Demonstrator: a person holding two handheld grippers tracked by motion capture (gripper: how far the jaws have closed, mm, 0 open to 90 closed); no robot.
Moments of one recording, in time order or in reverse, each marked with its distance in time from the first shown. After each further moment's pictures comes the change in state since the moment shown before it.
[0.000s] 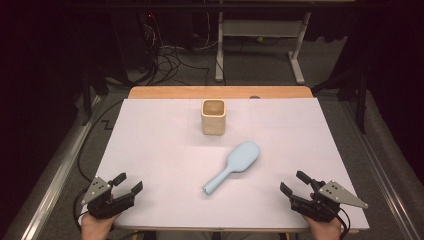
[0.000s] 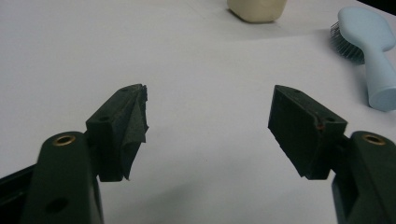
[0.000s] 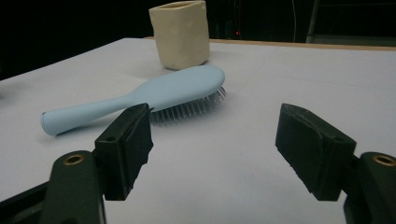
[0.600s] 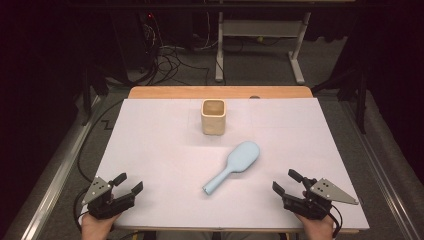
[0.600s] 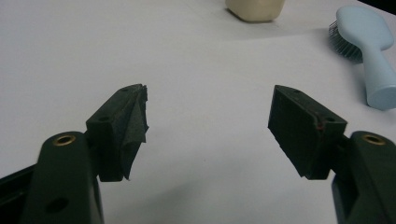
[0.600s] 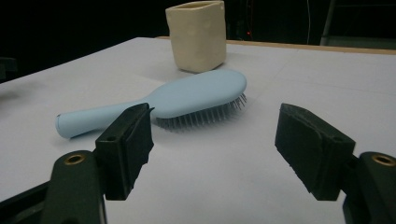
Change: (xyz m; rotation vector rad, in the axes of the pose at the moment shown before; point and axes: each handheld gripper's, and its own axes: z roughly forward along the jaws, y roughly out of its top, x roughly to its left) left arm -0.001 0.000 0.000 0.004 -0.006 0.008; right arm 0.012 0.004 0.014 0.005 0.044 -0.015
